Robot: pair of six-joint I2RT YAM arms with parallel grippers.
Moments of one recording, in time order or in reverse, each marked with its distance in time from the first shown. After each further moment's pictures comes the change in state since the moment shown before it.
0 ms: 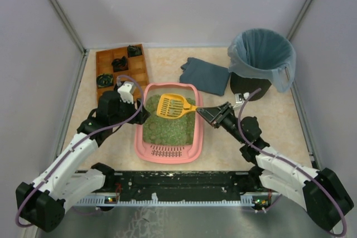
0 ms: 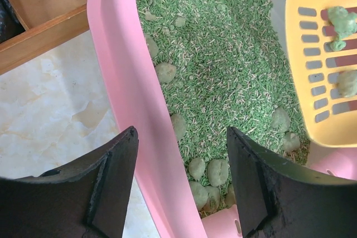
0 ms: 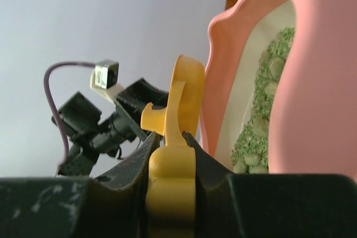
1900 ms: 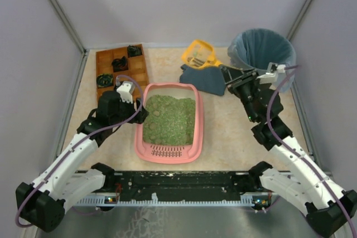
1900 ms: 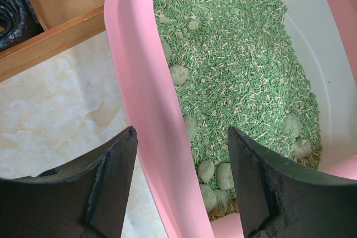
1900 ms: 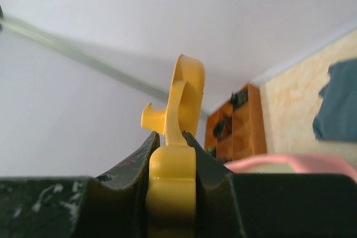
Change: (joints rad) left arm 0.000 -0.004 0.000 0.000 -0.048 0.018; right arm -0.055 -0.079 0.555 -0.551 0.355 -0.262
